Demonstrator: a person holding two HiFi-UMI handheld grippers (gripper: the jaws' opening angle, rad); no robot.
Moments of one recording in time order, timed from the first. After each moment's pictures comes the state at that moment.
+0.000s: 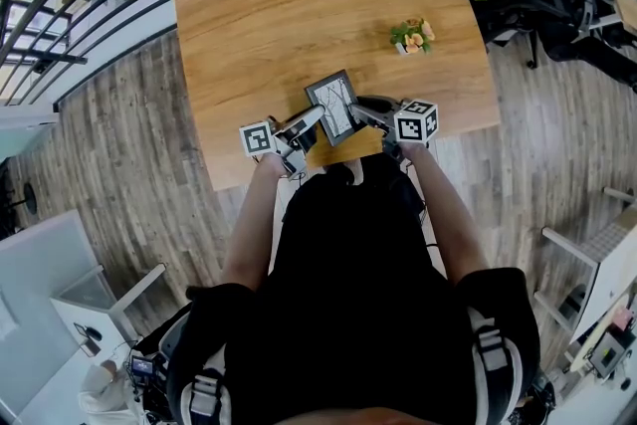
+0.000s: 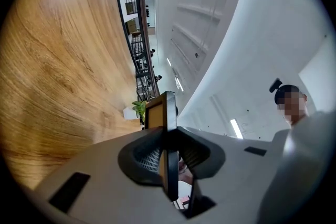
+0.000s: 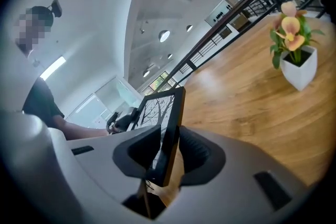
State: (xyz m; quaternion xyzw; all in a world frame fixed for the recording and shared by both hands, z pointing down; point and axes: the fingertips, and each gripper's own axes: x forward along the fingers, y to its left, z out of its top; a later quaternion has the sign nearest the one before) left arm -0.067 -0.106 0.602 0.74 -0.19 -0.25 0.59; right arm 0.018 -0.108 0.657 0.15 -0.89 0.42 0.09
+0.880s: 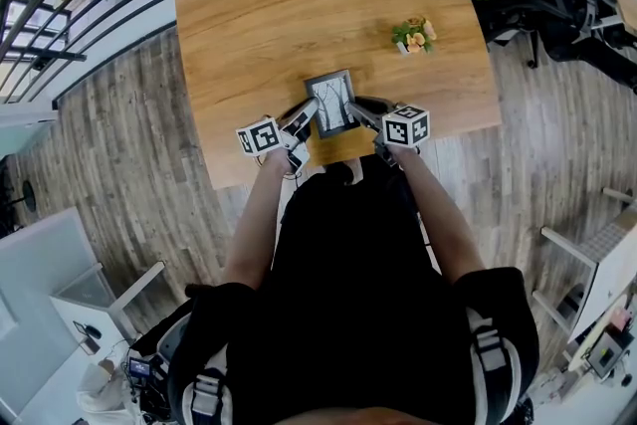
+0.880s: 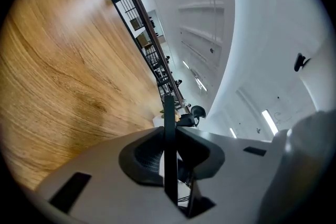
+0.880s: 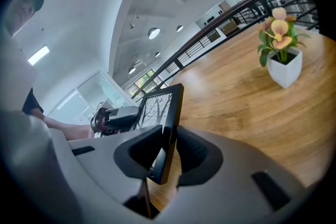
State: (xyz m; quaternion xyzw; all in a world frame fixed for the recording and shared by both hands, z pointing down) left arm -0.094 -0.124 0.640 0.75 -0.34 -0.16 0.55; right arm 0.008 -0.111 0.679 0.23 -0.87 0.41 0.13
